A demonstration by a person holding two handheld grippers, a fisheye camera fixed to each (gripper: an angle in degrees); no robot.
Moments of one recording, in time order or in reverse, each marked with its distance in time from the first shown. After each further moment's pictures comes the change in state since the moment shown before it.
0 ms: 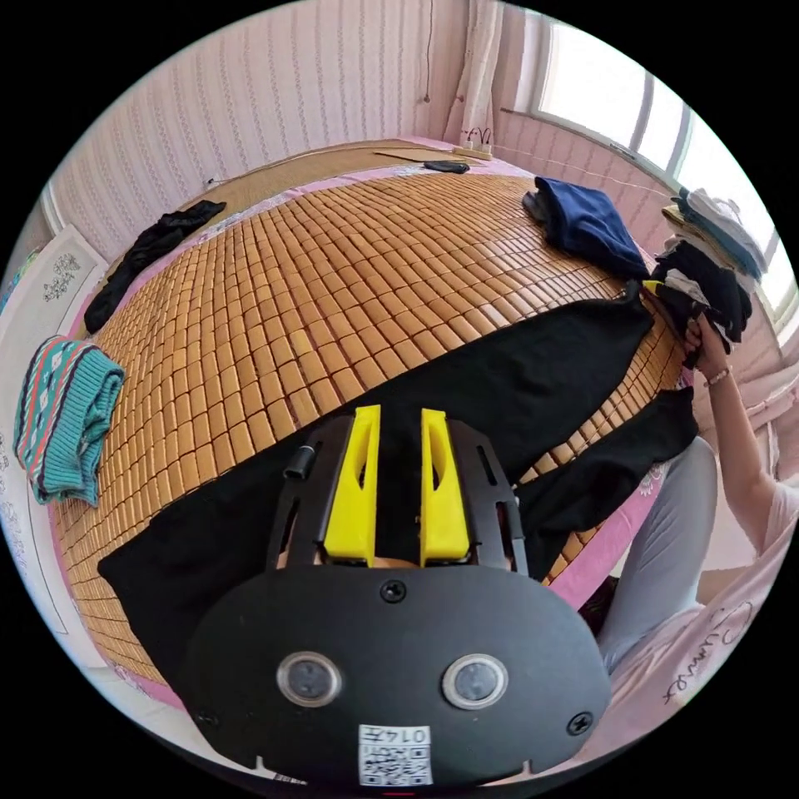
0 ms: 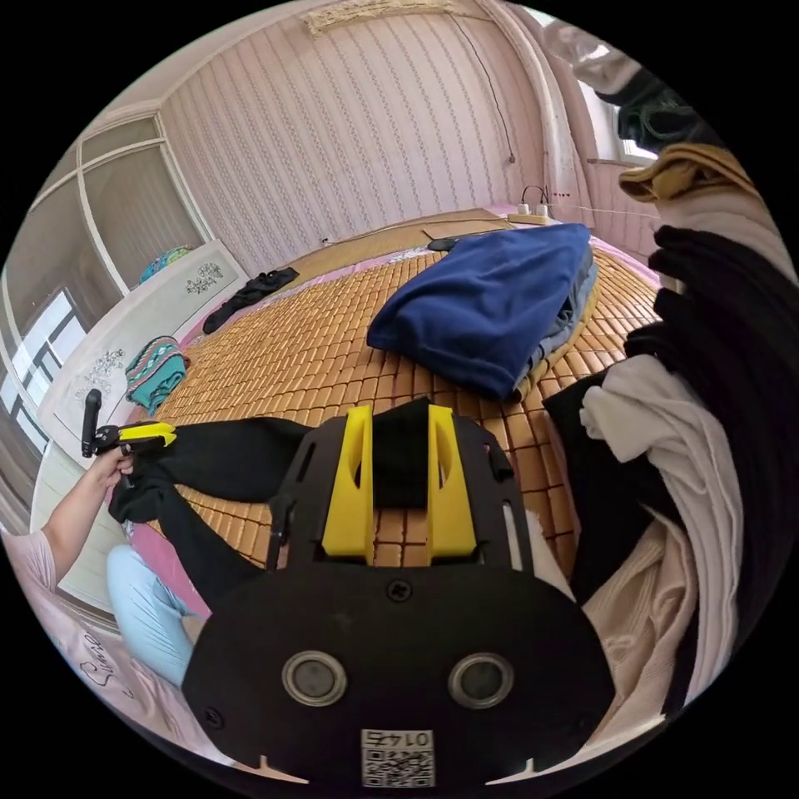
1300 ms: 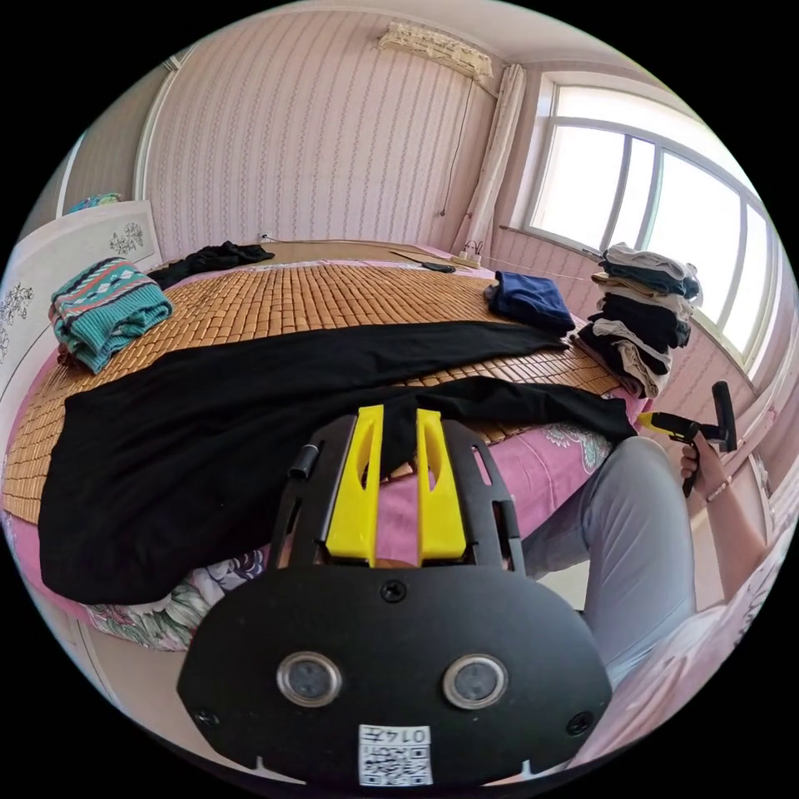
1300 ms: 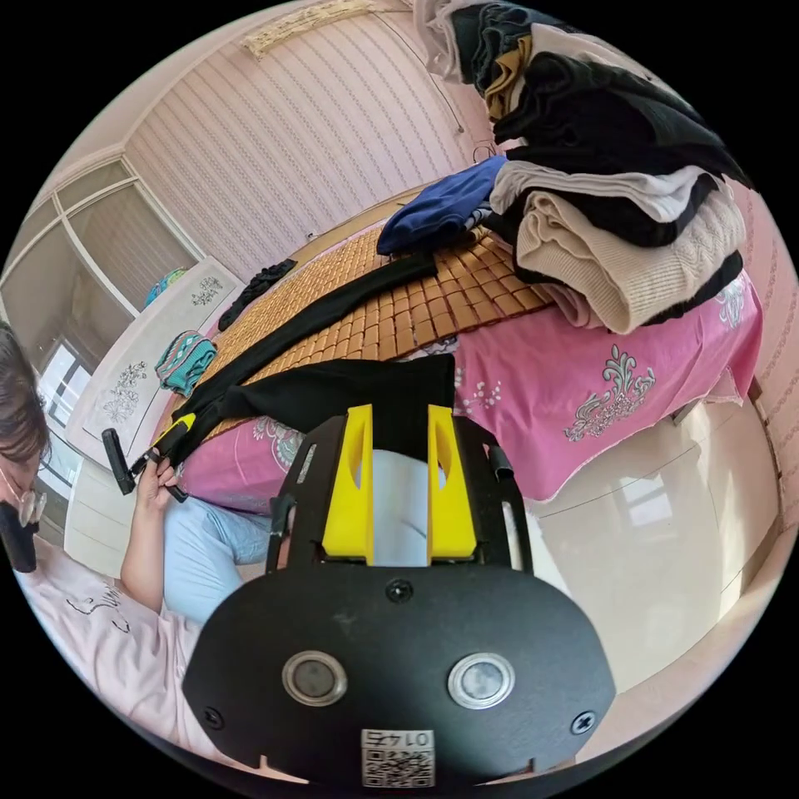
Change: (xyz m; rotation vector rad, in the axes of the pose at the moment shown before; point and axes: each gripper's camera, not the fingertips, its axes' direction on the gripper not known) left arm 0.027 0.237 -0.079 0.451 0.036 -0.144; right arm 0.001 0.206 -0.121 -0.008 -0.080 0.197
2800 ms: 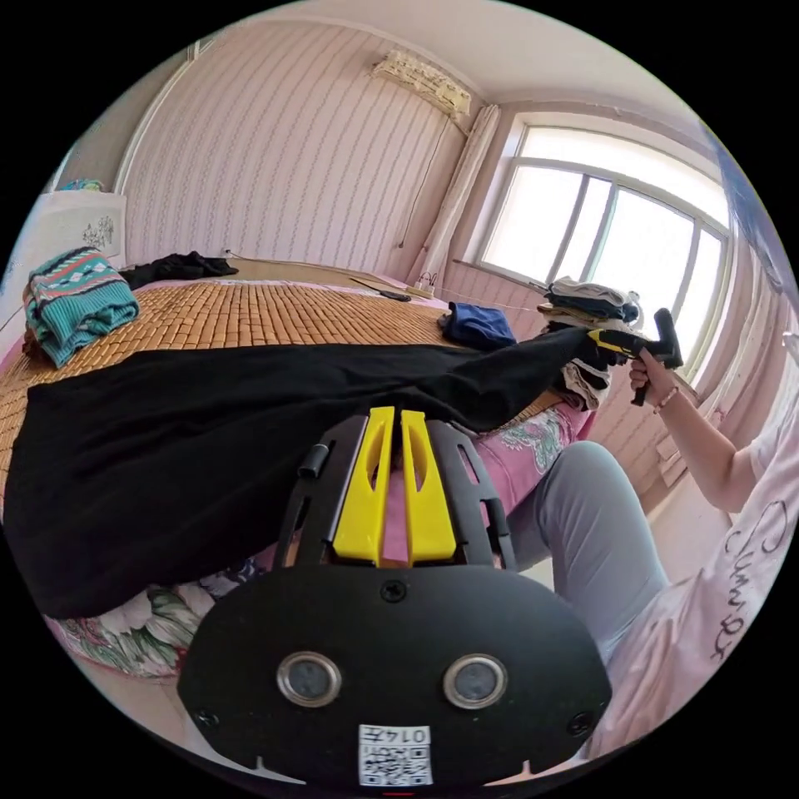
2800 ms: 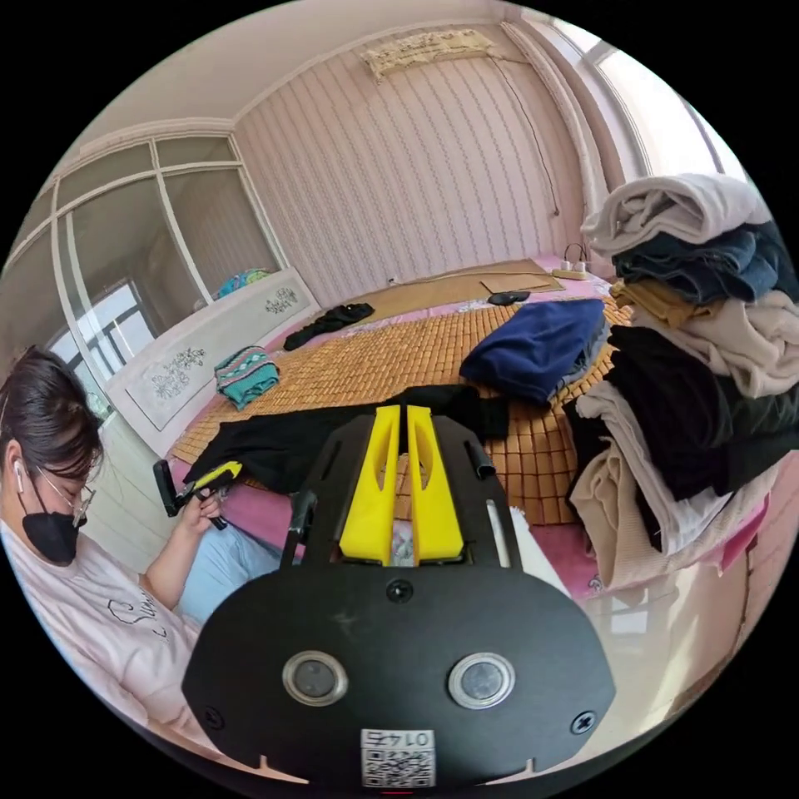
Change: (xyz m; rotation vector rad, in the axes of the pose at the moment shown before) left arm -0.054 0.027 -0.065 0.055 0.247 -0.003; right arm -0.059 -0.105 -0.071 0.090 -0.032 -0.259
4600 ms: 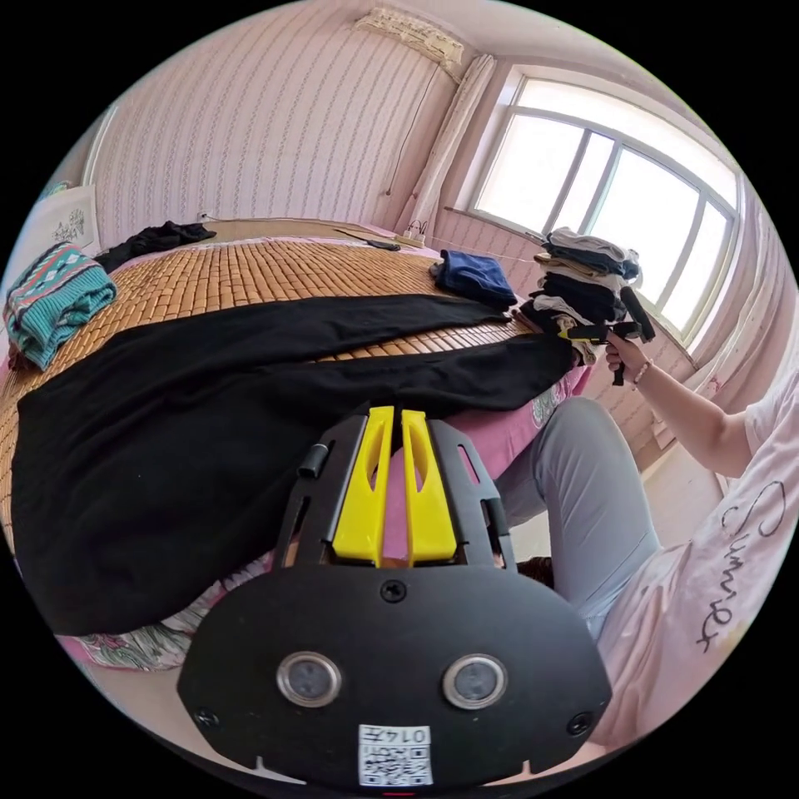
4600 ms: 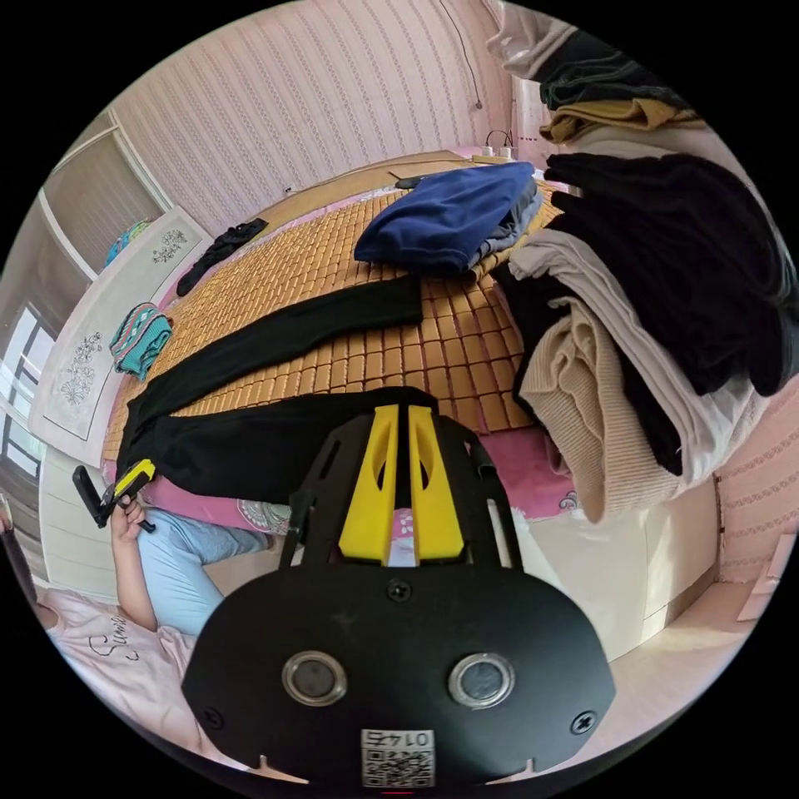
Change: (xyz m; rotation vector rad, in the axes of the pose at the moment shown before) left arm 0.037 0.000 -0.006 -0.099 0.002 0.043; right arm 0.025 0.013 0.063 -0.254 0.189 0.173
